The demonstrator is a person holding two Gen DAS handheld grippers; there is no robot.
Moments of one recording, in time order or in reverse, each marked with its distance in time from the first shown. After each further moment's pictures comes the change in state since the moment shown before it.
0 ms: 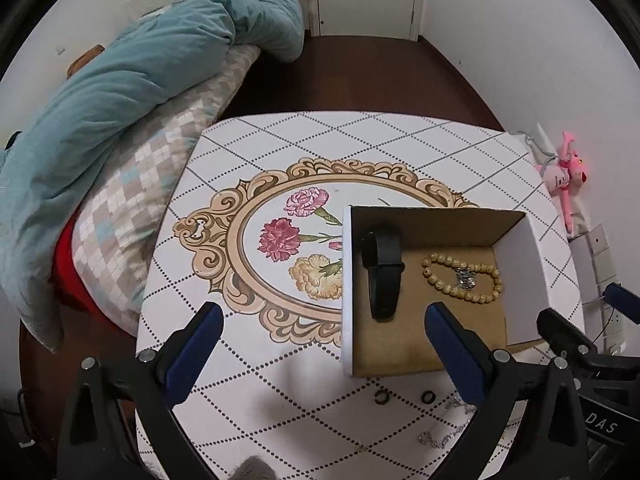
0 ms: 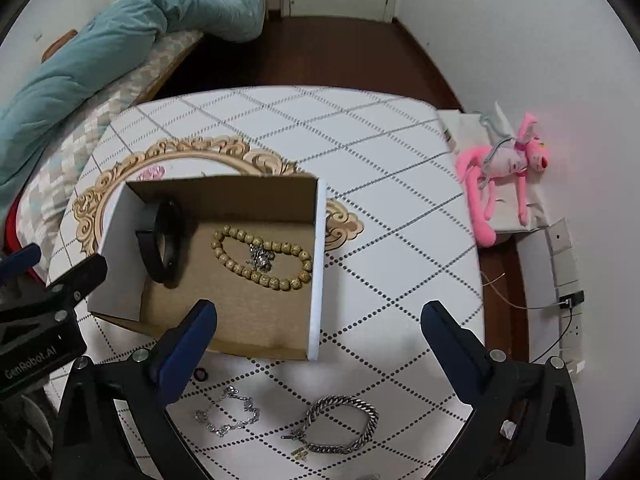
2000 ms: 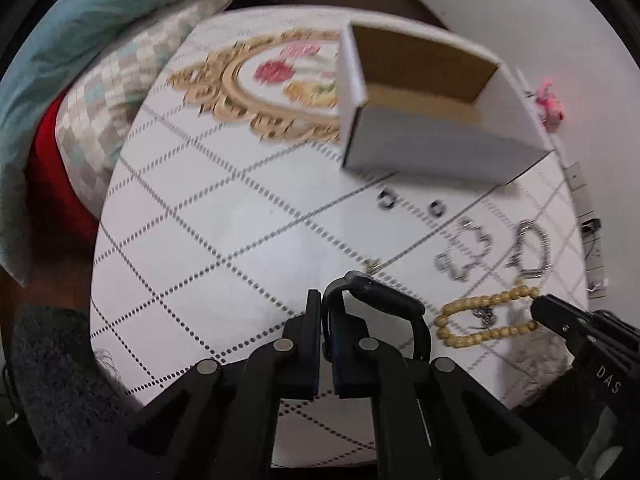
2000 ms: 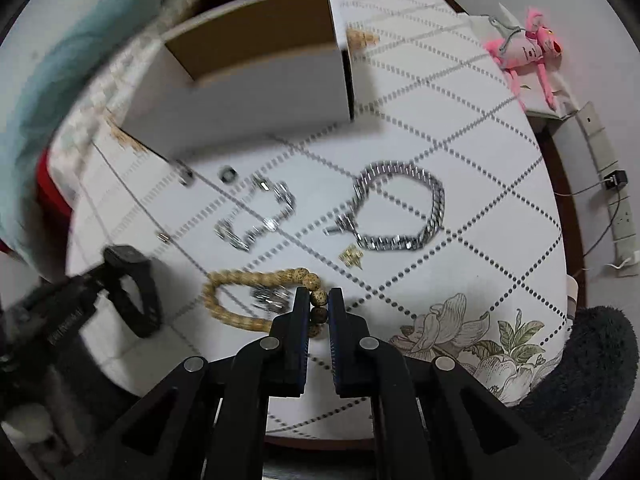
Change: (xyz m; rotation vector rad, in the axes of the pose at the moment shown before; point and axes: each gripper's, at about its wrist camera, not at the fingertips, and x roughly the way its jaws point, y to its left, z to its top) left arm -0.020 0.009 -0.138 -0.003 0.191 -0.125; right arm -0.007 0.004 -0.151 0.139 0.189 0.224
